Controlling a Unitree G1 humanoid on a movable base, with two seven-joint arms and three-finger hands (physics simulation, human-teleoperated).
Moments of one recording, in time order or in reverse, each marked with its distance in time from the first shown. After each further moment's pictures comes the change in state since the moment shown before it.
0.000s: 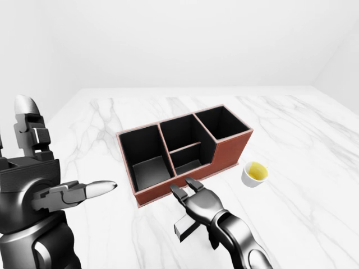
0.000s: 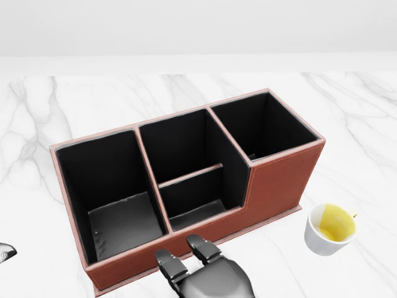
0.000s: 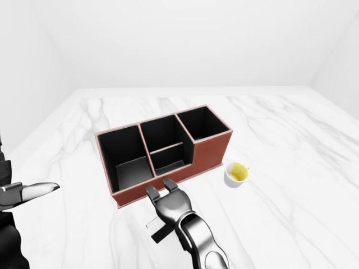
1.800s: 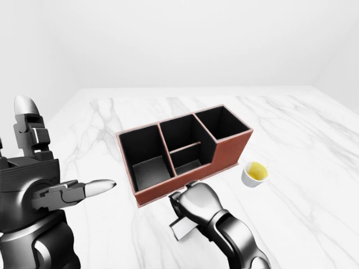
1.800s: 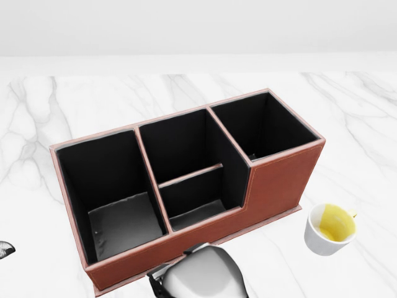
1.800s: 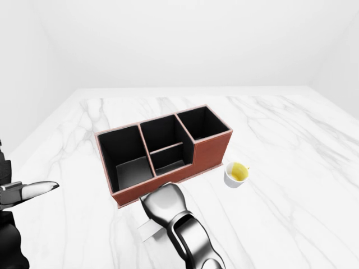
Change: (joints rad) left arm -0.003 0.004 0.007 0.008 -0.006 0.000 0.007; right arm -0.010 0.030 0.081 -0.144 -0.032 0.044 0.000
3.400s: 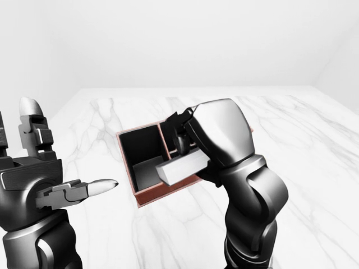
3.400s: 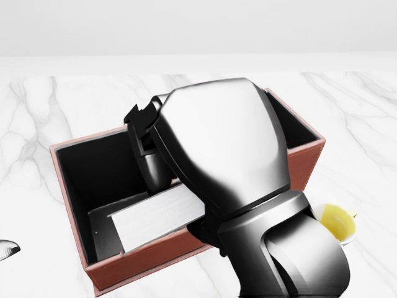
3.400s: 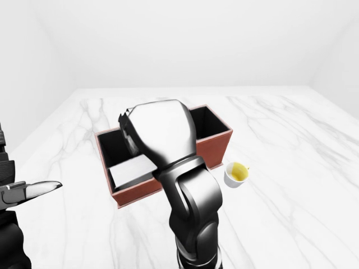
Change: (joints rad) left arm 0.004 -0.006 -0.014 0.008 0.014 0.000 -0.001; right arm -0.587 0.326 -0.205 -0.195 -0.020 0.116 0.000
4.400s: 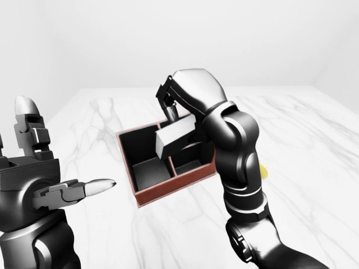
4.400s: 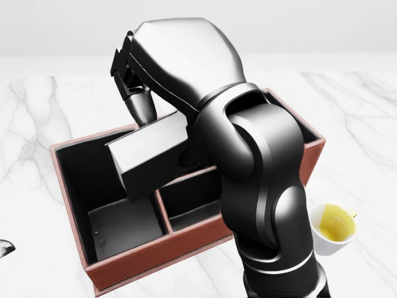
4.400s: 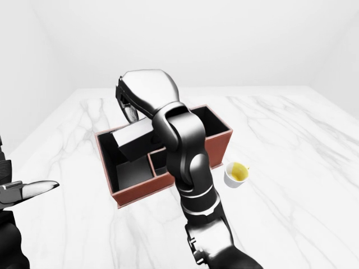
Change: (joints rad) left arm -0.007 0.006 0.014 -0.002 -0.013 0.000 0.003; right arm -0.397 -0.141 -0.184 0.460 0.243 0.015 0.000
